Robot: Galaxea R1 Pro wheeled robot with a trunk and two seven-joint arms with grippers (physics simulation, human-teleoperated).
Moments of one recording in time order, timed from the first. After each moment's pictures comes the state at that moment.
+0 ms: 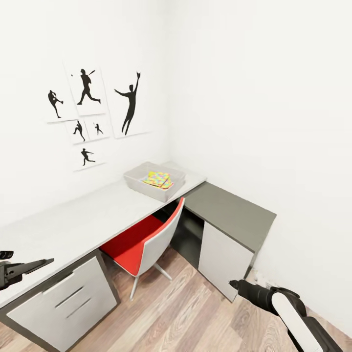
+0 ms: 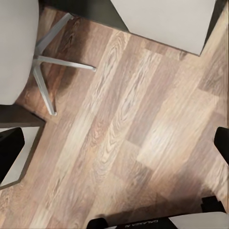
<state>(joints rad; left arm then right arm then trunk) -0.27 0.63 0.42 -1.13 0.41 0.82 -1.57 -0.25 -0.25 0.18 -1.31 -1.01 0.68 -0.42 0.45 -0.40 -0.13</state>
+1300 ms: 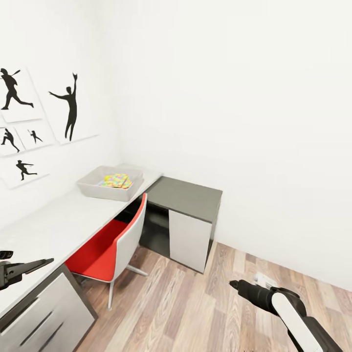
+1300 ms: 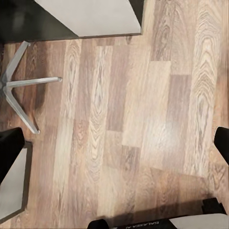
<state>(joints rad) -0.27 0.63 0.42 -1.13 0.41 0.82 -1.57 -0.25 -0.25 0.18 -1.31 -1.01 0.68 -0.42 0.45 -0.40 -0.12</state>
